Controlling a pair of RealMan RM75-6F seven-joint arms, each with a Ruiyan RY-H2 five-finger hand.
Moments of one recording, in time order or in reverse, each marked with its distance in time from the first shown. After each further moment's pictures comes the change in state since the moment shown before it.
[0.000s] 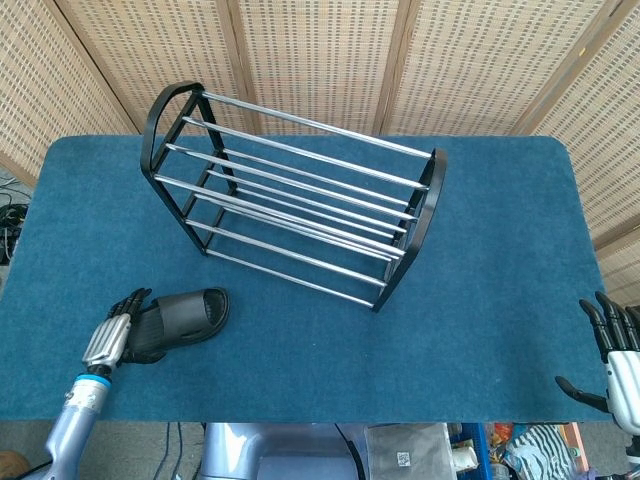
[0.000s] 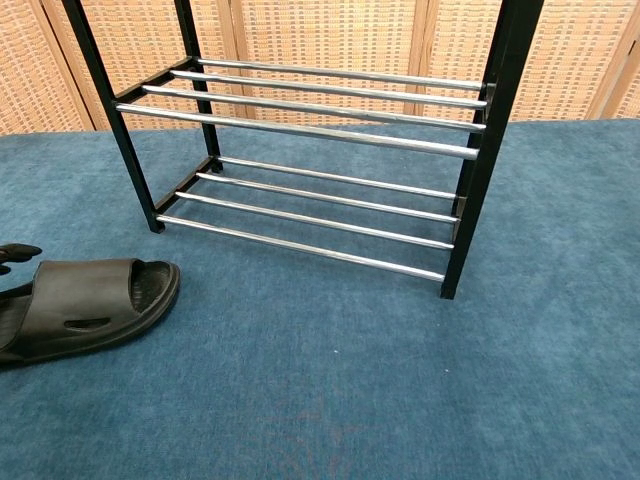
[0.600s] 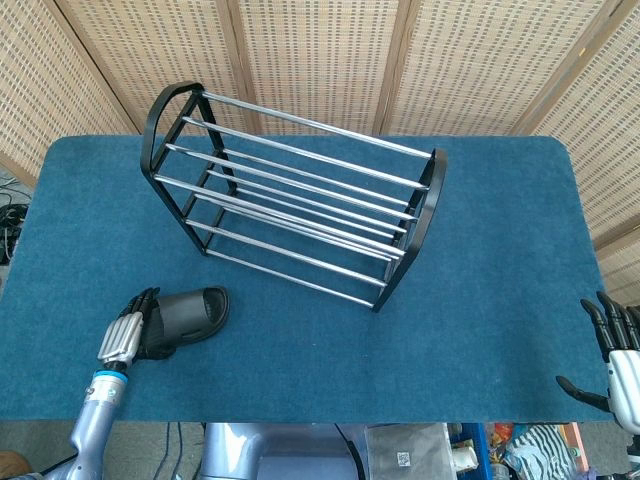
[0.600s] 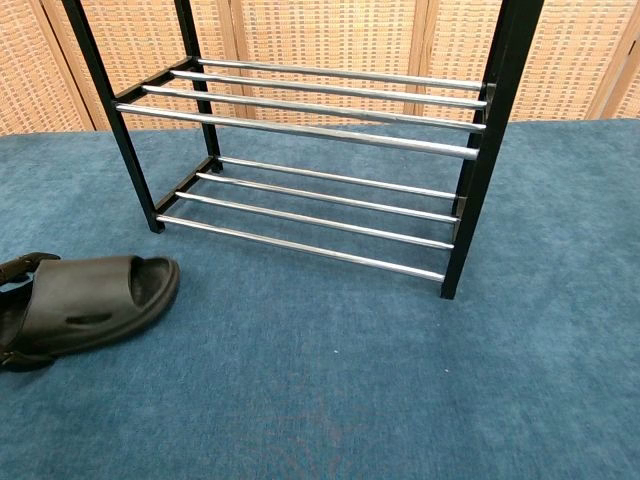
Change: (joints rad) left arm -0.017 -0.121 -0.022 0.073 -0.077 0.025 0.105; right arm 0.000 0.004 0.001 0.001 0.004 -0.001 0.011
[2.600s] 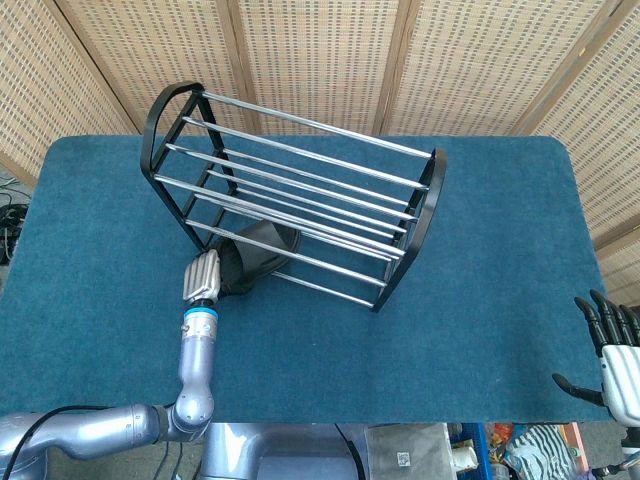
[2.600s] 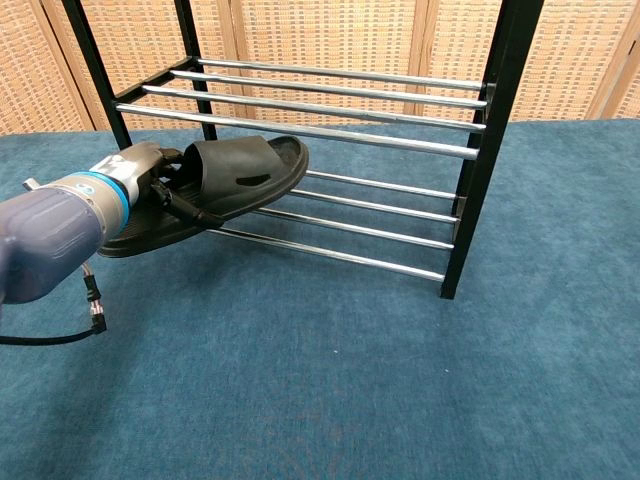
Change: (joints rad) left arm -0.420 -0.320 -0.425 -0.068 -0.505 0.243 0.464; right arm 0.026 -0.004 0.005 0.004 0.043 -0.058 -0.004
